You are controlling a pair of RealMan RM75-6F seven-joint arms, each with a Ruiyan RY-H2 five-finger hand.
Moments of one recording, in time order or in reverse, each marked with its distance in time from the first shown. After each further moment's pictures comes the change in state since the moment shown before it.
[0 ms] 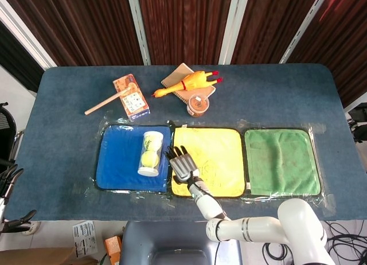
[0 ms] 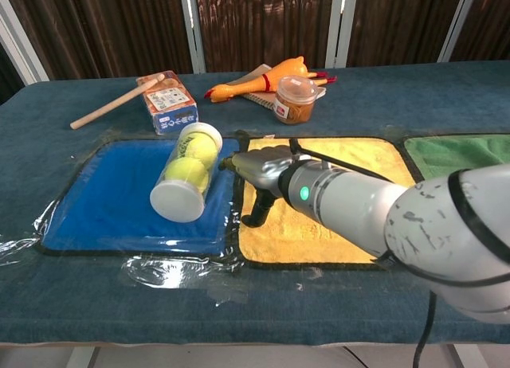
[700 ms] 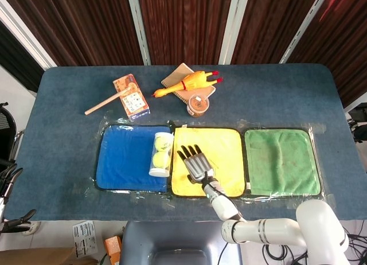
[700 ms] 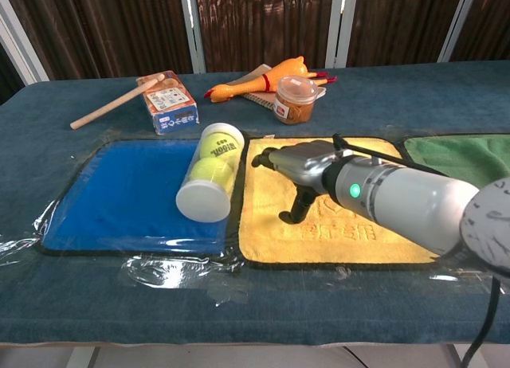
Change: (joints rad) left arm -0.001 -0.003 -0.004 0.000 -0.003 0.002 0.005; right arm -0.098 0.111 -0.050 -0.097 -0.058 0.020 -0.011
